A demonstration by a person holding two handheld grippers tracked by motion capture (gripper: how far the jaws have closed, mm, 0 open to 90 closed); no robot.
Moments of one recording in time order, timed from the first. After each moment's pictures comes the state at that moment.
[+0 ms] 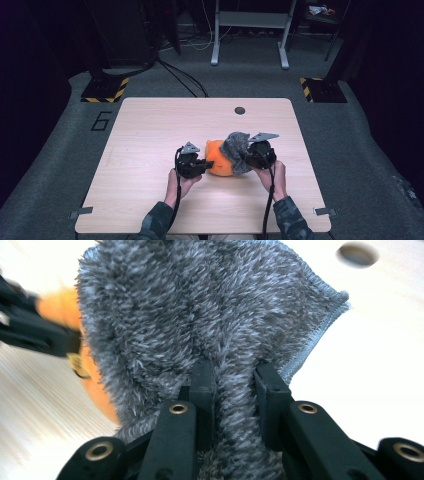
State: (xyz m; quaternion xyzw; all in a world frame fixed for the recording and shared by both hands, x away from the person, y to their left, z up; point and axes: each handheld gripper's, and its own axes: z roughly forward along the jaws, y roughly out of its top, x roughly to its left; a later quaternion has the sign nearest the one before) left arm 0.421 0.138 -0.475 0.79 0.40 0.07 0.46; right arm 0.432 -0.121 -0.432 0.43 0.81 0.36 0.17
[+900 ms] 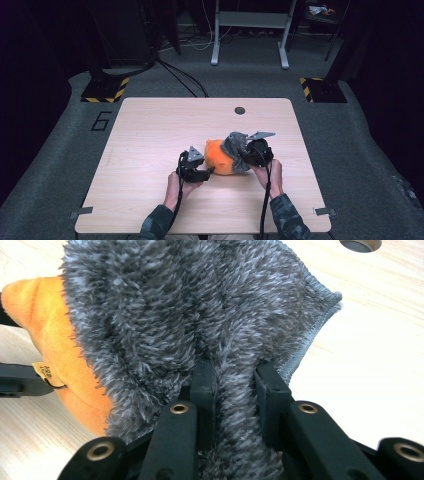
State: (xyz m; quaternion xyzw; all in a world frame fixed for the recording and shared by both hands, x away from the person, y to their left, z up) left arm 0.413 0.130 -0.486 0.82 0.37 0.15 0.41; right arm 0.447 -0.119 -0.445 0.45 0.81 0.35 0.17
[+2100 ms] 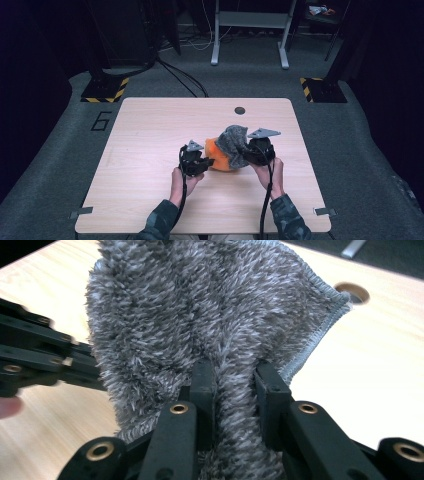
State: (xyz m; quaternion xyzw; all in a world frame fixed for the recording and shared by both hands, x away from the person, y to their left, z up) left arm 0.426 0.125 -0.470 0.78 0.43 0.08 0.44; right arm 0.431 -0.115 -0.414 0.42 0.79 0.40 0.19
